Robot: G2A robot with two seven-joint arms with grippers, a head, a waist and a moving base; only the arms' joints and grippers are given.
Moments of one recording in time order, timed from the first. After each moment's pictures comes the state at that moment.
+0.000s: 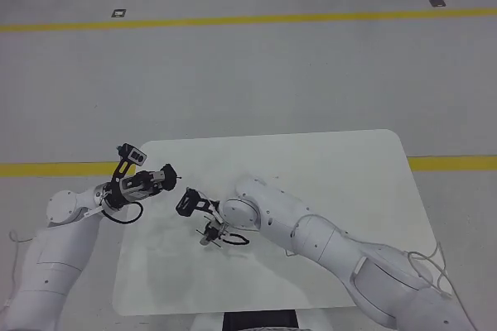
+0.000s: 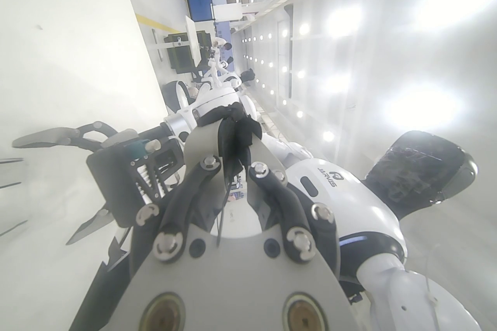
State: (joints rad) left arm 1.27 -0.95 -1.40 -1.22 -0.85 -0.34 -1.39; right arm -0.75 -1.60 0.40 -1.09 -0.77 -0.23 1.08
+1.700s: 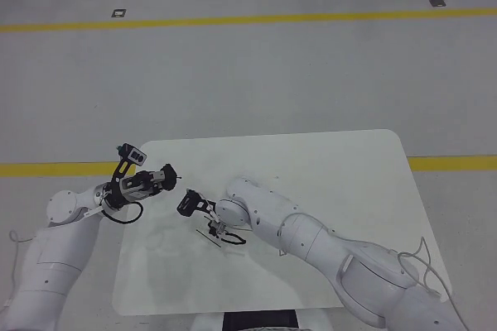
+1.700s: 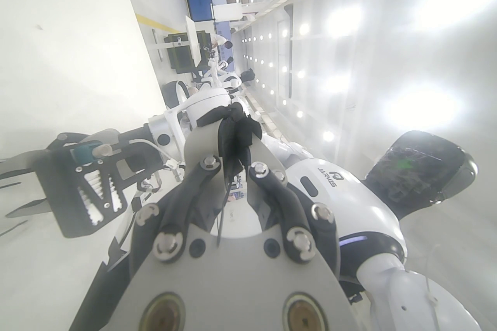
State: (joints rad) left arm 1.27 -0.95 -1.40 -1.22 -0.85 -0.34 -1.39; right arm -0.73 -1.70 0.38 -0.92 -0.82 -0.21 1.08
